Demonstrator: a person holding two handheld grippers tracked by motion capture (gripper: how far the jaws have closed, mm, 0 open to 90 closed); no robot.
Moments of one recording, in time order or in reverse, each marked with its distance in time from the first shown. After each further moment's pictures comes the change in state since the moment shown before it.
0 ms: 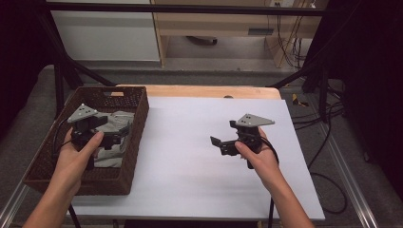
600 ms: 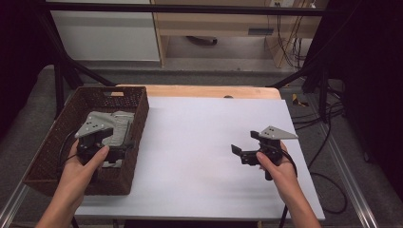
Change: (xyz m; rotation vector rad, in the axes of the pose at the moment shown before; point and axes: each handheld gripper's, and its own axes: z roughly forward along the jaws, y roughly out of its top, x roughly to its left) left arm -0.020 -0.029 -0.001 0.038 -0.036 0.034; right arm -0.027 -0.046 -0.041 -0.008 -0.081 0.073
